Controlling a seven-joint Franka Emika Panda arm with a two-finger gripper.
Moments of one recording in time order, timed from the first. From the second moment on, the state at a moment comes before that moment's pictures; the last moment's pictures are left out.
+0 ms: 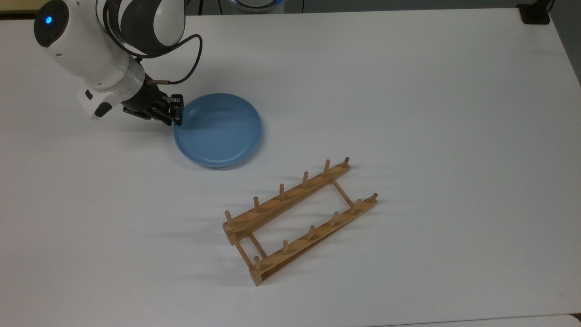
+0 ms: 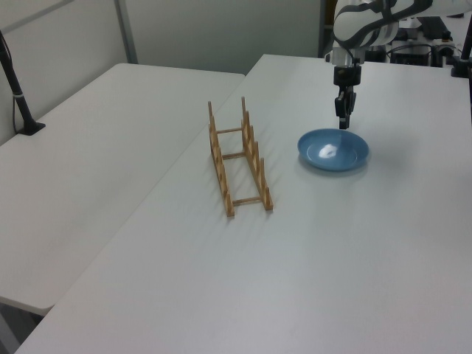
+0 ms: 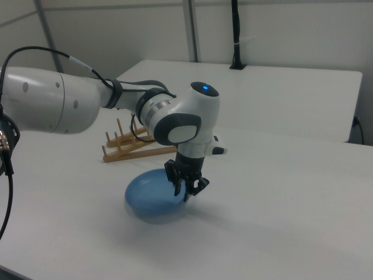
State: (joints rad) arm -0.06 0.42 -0.31 -1.72 0.35 1.91 -0.46
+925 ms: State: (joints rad) arm 0.07 0.11 -0.20 -1.70 0.02 1.74 -0.08
